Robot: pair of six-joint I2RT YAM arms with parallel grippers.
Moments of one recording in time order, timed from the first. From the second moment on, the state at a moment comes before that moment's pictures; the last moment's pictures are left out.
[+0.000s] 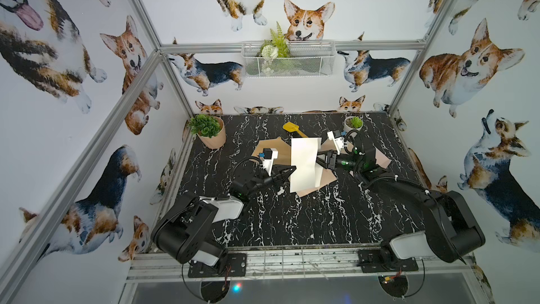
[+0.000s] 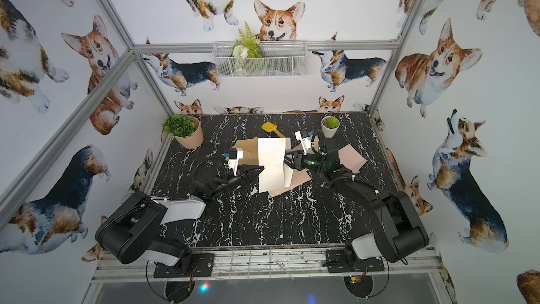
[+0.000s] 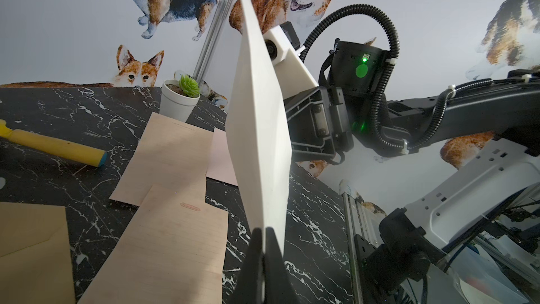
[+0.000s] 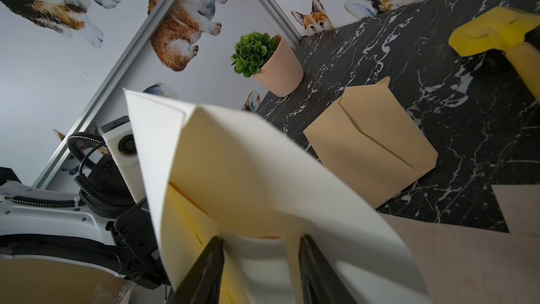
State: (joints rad) left arm -0.55 1.49 0.41 1.16 0.65 -0.55; right arm 0.41 1.41 0.71 0.43 -0.81 0.60
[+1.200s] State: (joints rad) left arm -0.55 1.53 0.42 1.22 0.68 -0.59; right arm 0.41 1.37 0.56 0.67 -0.95 0.73
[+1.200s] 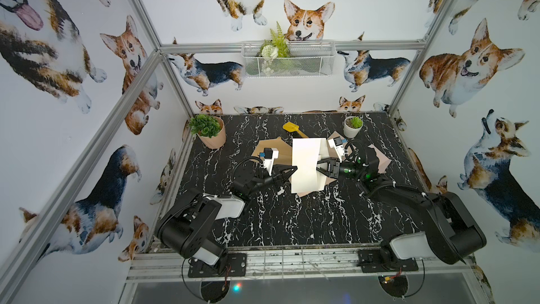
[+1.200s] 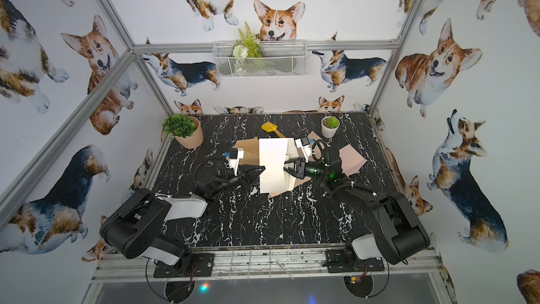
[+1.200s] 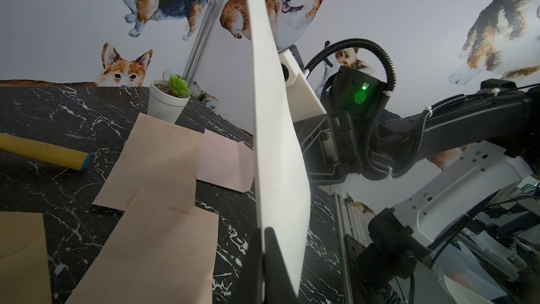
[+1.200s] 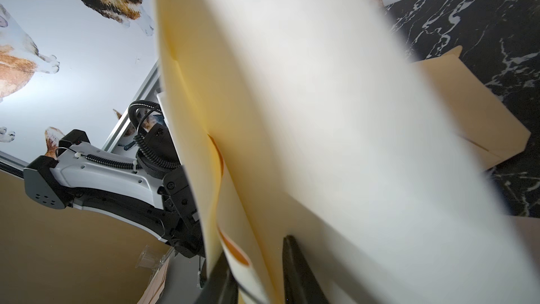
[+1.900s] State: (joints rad) left arm -0.56 1.53 0.42 1.20 0.75 -0.59; right arm 0.41 1.13 0.47 0.38 -0.83 0.56
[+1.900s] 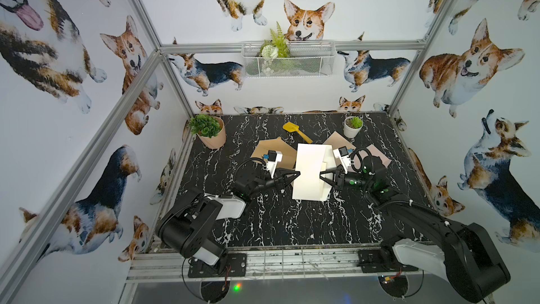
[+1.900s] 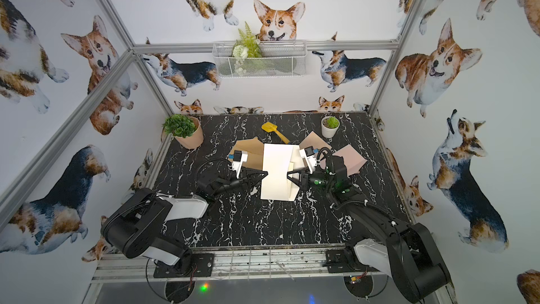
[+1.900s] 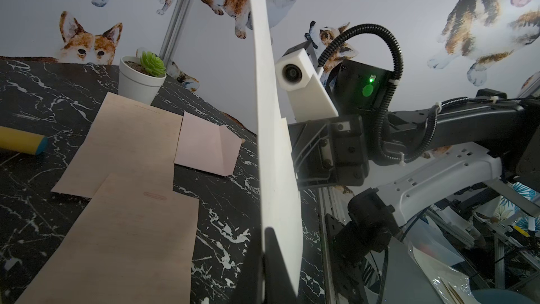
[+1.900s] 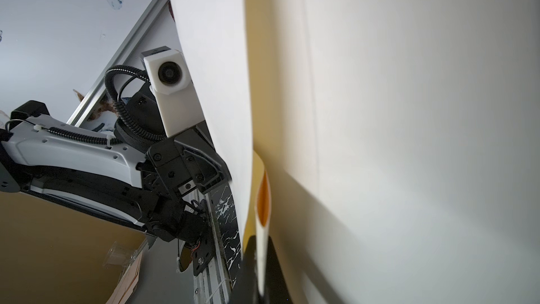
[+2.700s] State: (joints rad) left arm -0.55 1.49 0.42 1.20 0.66 -0.57; right arm 0.41 1.05 0.43 0.30 -0.73 0.57
